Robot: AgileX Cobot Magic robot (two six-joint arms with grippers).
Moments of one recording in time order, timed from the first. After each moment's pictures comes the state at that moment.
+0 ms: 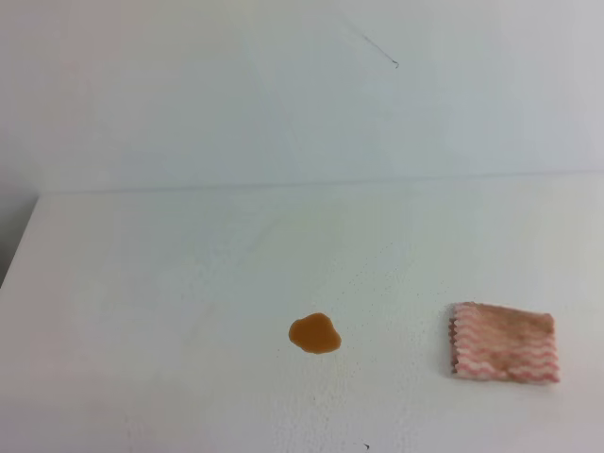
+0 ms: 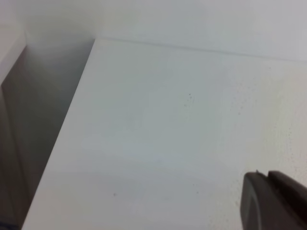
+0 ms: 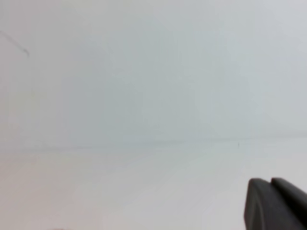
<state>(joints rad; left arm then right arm) -0.07 -0.03 0.04 0.06 0.31 -0.30 -0.06 -0.03 0.03 -0.17 -0.01 0.16</state>
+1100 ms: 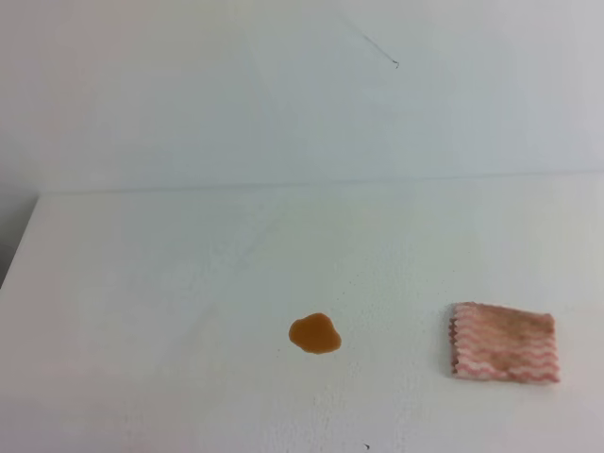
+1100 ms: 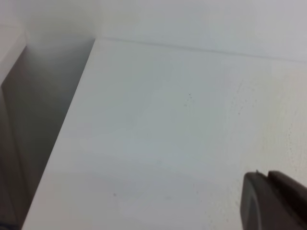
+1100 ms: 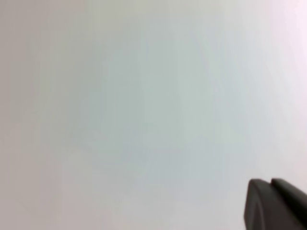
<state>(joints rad) -0.07 -0.03 0.04 0.06 0.31 -0.30 -0.06 0.01 -0.25 -0.04 -0.11 0.01</state>
